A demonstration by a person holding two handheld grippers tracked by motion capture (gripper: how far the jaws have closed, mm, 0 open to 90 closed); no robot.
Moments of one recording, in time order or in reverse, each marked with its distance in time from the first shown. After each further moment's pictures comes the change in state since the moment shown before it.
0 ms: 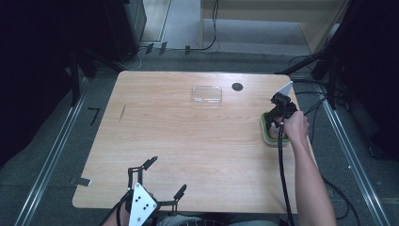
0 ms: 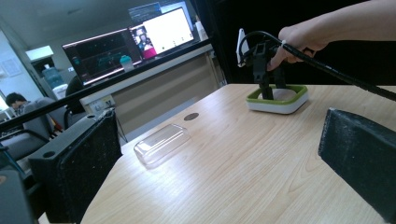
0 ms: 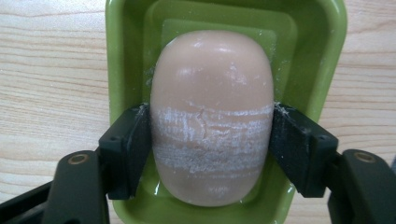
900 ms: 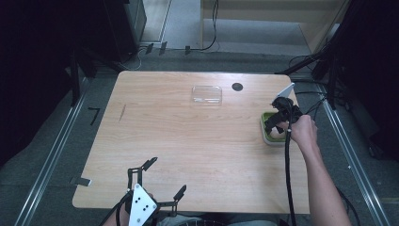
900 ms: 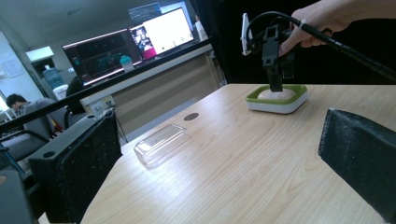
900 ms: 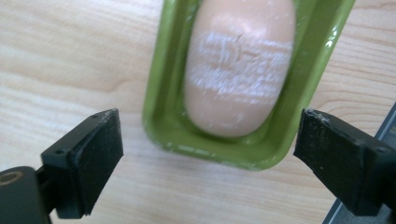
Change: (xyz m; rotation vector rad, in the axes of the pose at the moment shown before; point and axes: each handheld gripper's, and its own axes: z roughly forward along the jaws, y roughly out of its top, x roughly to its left) left arm -0.001 0.001 -0.001 -0.001 -0.002 0.008; right arm 0.010 -0.038 -0.029 -0.026 0.017 -0.148
